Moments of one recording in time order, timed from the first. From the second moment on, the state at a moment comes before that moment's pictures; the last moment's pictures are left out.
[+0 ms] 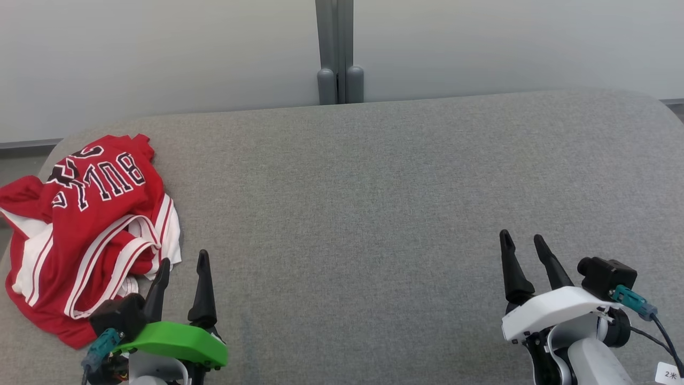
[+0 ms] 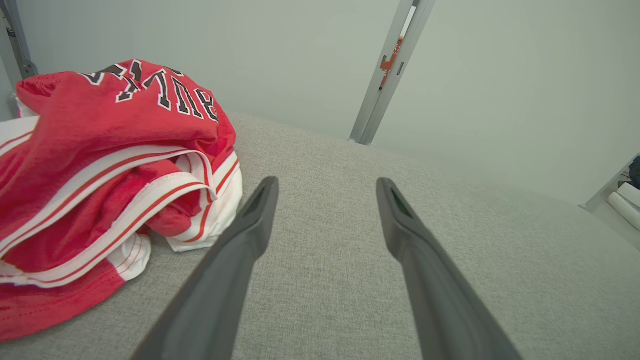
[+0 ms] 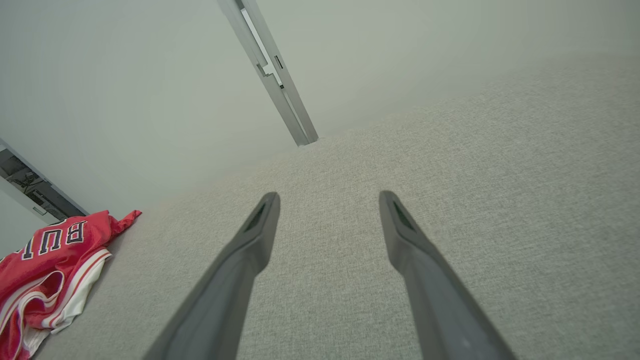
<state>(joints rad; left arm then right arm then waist) -0.08 0.05 -0.05 0.30 -0.41 -0.09 -0.19 -0.13 -0.04 0.05 0.33 0.45 0.13 -0.18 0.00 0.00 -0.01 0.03</state>
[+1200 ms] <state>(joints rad) -0.11 0.05 -0.07 0.35 -0.23 -0.09 -0.26 -0.13 -0.05 0.08 0.34 0.18 0.13 -0.23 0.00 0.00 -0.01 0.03</state>
